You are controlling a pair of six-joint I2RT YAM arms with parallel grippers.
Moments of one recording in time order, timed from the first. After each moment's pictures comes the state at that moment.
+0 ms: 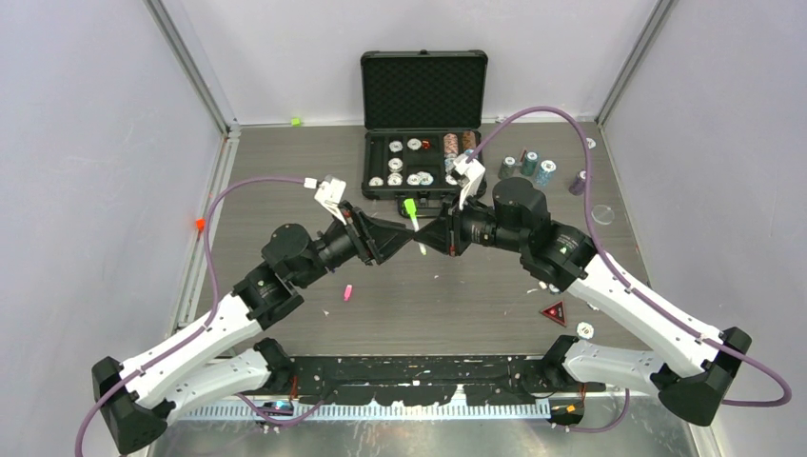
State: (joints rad) left arm -0.85 0.85 0.75 0.17 0.12 -0.71; right arm 0.80 1.06 1.11 -0.34 -0.32 0.36
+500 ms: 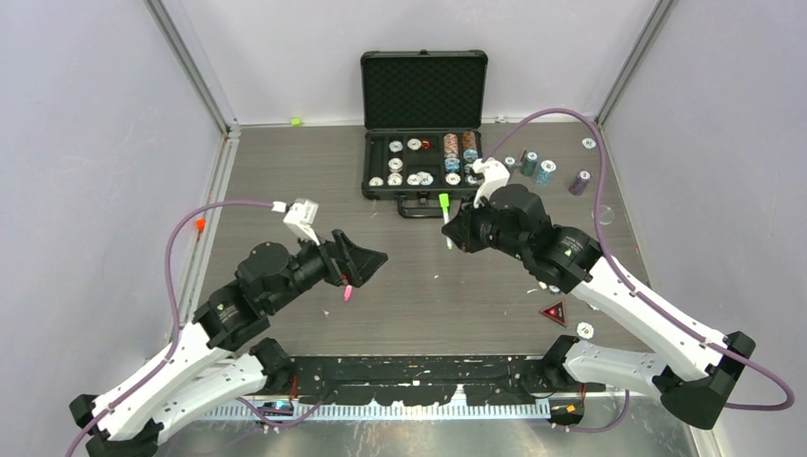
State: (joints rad) left arm -0.85 0.61 0.75 -0.25 -0.03 -0.70; right arm 0.80 1.04 1.11 -0.52 0.06 0.42
